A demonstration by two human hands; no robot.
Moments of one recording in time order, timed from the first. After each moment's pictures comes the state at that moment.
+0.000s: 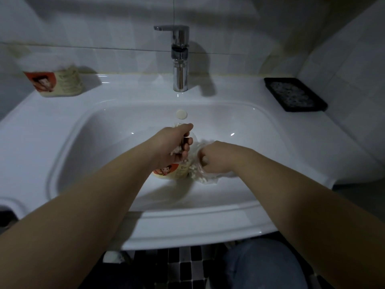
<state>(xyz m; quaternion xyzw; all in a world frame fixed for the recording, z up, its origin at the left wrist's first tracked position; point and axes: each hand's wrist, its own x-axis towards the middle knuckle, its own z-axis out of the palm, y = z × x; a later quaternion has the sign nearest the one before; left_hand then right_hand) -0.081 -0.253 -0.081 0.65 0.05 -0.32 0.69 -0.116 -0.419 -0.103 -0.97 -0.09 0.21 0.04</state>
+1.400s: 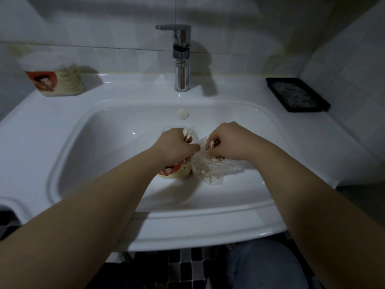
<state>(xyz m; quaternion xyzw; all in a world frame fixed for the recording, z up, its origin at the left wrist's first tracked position) -0.082 -0.255 -0.091 0.89 -0.13 -0.15 0.42 -0.123 -0.434 -0.063 -0.97 -0.01 0.08 0.21</state>
